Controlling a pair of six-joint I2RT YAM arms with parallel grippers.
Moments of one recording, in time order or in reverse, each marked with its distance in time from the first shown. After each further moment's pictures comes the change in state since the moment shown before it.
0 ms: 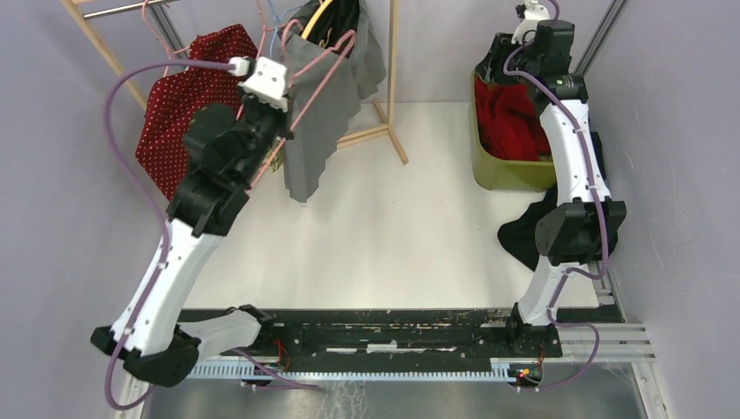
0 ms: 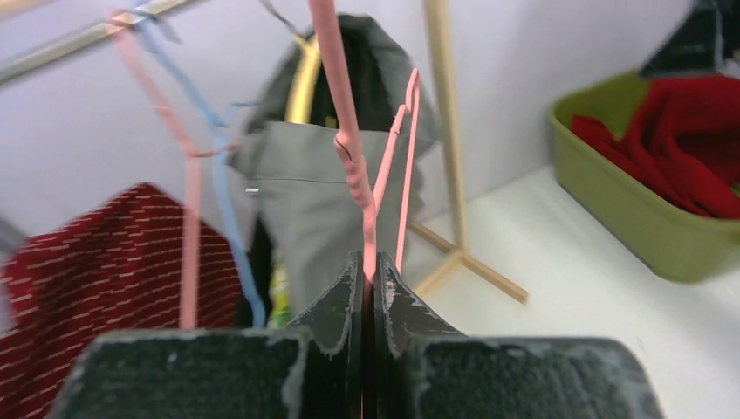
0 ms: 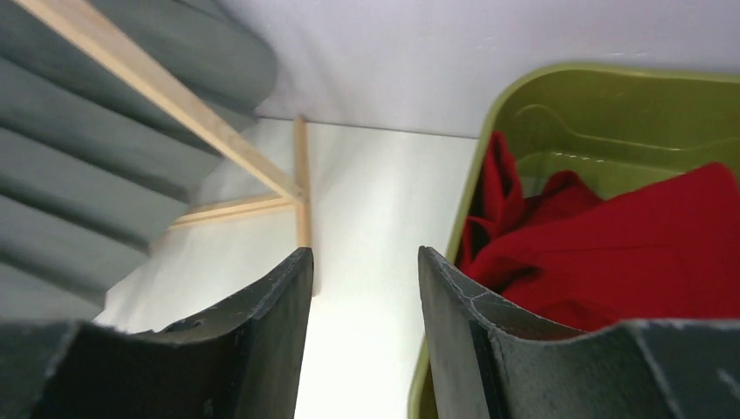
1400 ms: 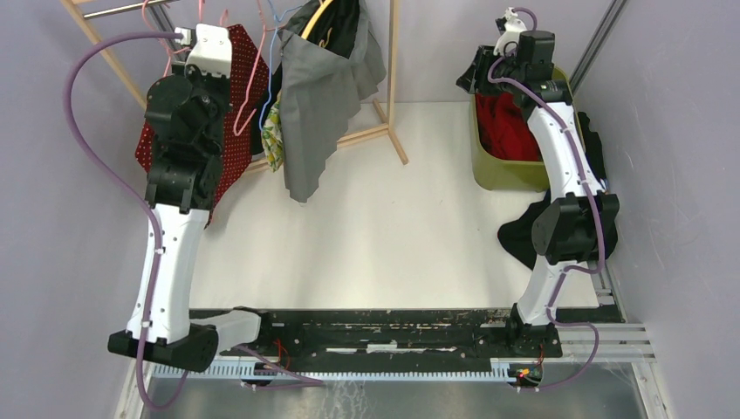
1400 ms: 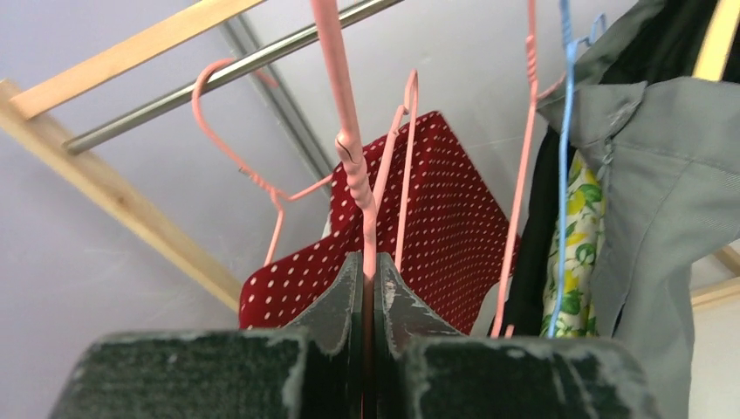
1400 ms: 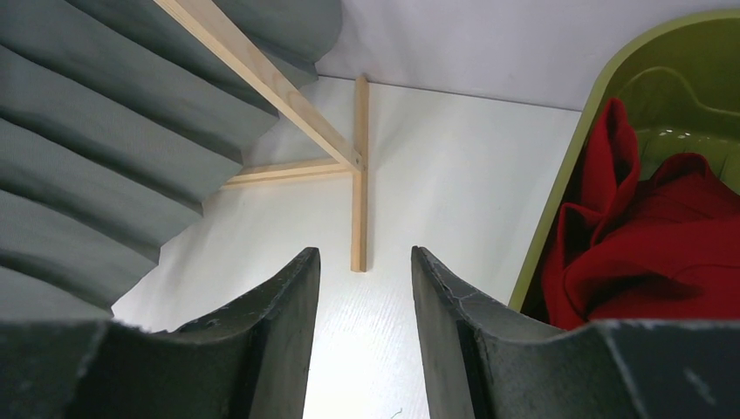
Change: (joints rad) left arm 0.314 0.029 0.115 -0.045 -0.262 0.167; right arm 0.043 0.009 -0.095 0.051 -0.142 0.055
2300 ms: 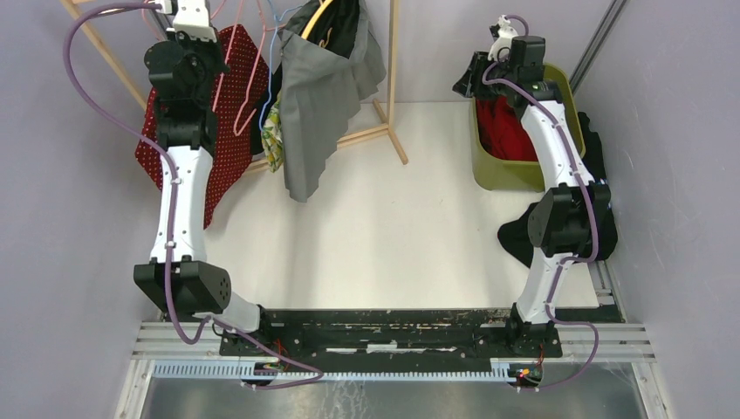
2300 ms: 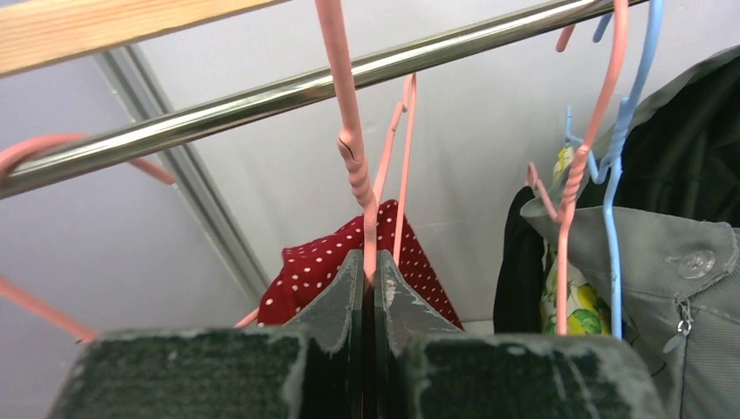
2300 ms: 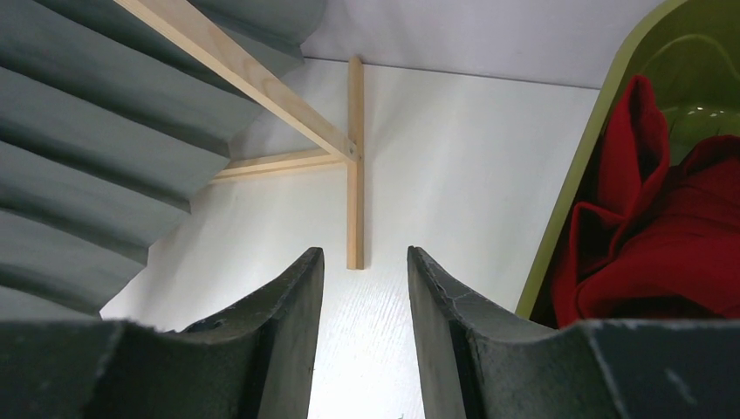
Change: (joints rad) left arm 0.271 0.318 0.082 0.315 0.442 -0.237; right arm 0.000 0.070 0.010 0.013 -0.013 0.018
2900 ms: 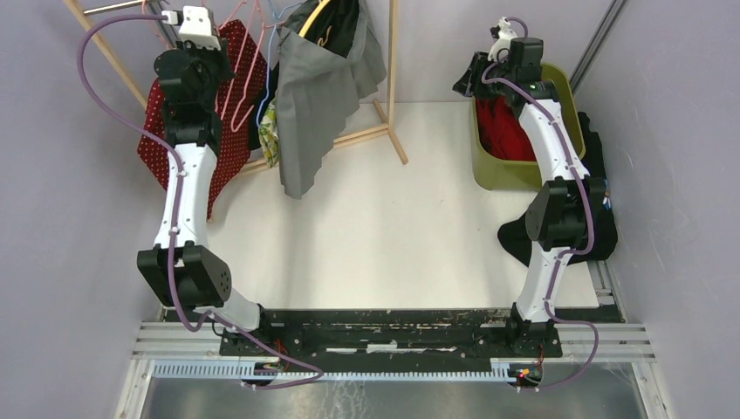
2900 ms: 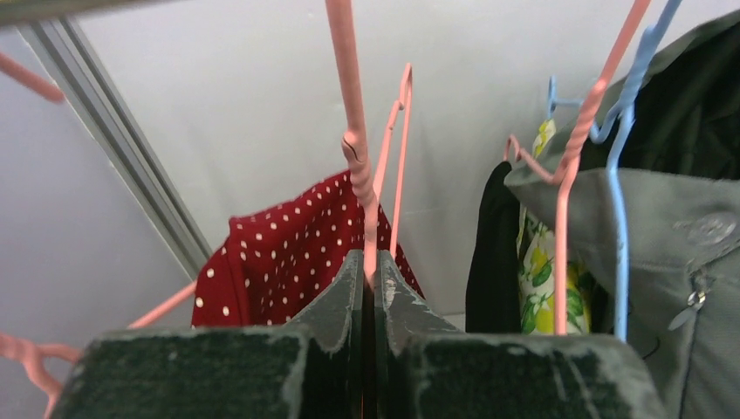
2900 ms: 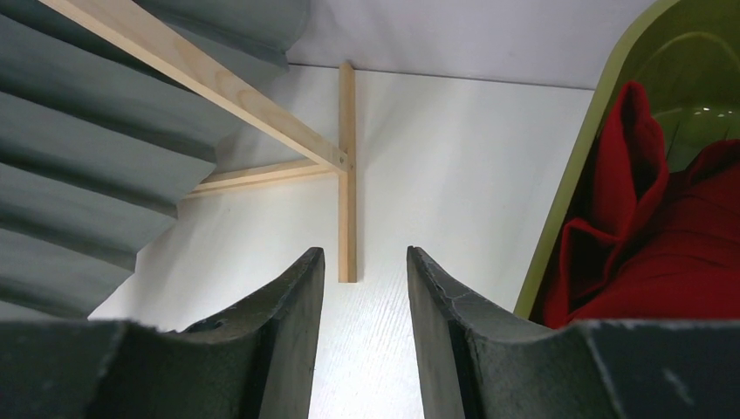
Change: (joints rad) left arm 0.031 0.048 -0.081 0.127 0.082 -0.084; right arm -0.014 0.062 0.024 0.037 -0.009 0.025
